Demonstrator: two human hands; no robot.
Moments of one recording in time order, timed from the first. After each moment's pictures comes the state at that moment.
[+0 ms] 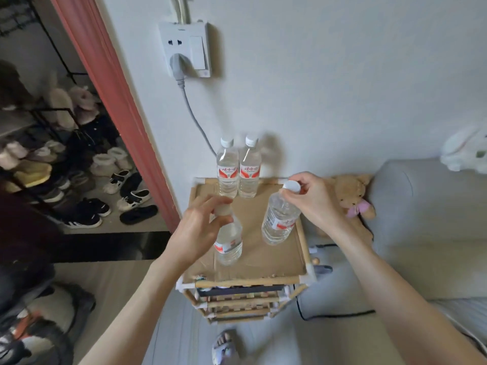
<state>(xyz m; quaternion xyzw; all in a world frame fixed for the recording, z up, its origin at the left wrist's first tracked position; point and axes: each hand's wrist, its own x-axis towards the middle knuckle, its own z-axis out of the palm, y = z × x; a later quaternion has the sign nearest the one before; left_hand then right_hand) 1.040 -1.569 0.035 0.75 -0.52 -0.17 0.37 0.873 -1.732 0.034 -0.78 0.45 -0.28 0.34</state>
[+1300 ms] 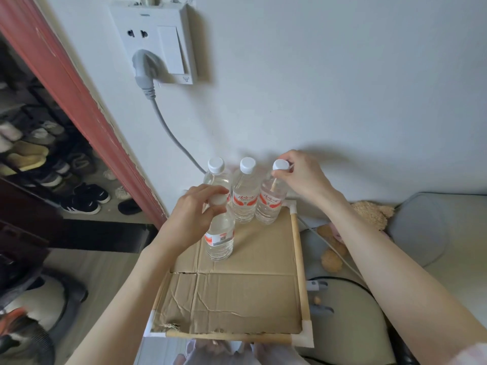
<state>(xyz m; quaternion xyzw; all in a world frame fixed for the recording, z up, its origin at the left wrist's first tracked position) 1.094 -1.694 0.021 0.78 -0.49 -0.18 0.35 0.961 -1.895 0.021 -0.85 0.40 -0.15 0.30</state>
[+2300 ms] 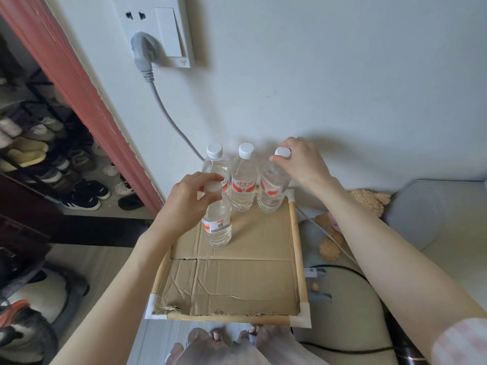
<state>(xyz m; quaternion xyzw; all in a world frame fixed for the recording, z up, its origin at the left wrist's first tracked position) 1.085 -1.683 0.024 0.78 -0.47 -0.16 0.38 0.955 -1.890 0.019 -0.87 0.41 -0.15 0.21</state>
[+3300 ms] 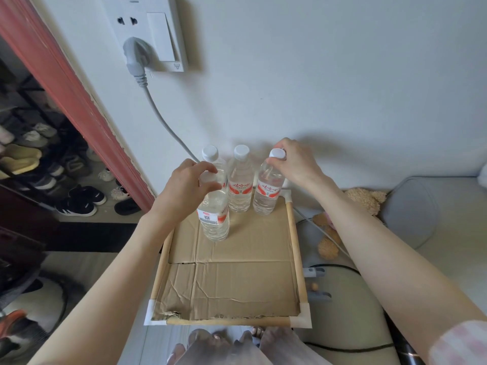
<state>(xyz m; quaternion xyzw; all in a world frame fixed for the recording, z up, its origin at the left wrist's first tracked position) 1.101 -1.707 0.032 0.82 -0.47 -0.15 0.30 0.959 -1.889 0.019 -0.85 0.42 -0.14 0.27</state>
